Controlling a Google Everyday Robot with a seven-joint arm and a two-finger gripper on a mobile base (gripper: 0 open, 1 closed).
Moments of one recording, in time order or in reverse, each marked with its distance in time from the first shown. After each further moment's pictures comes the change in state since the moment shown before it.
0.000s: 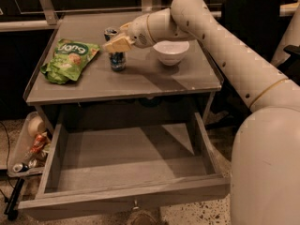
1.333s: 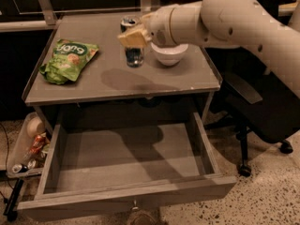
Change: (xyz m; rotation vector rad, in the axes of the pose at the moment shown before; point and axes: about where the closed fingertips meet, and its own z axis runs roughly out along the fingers) arm -0.039 0.056 -0.103 0.291 -0.006 0.040
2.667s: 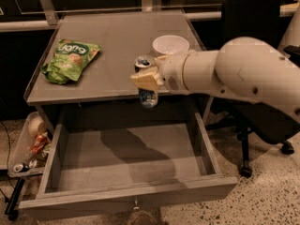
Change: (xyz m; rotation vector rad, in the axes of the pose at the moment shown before) arm 0.077 0.065 -0.057 0.103 0.103 0.117
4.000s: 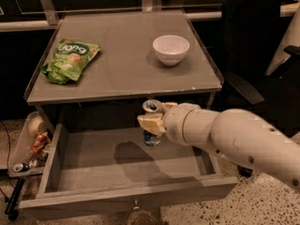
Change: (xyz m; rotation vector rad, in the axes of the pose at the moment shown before) arm 0.109 0.044 -0.006 0.092 0.051 0.167
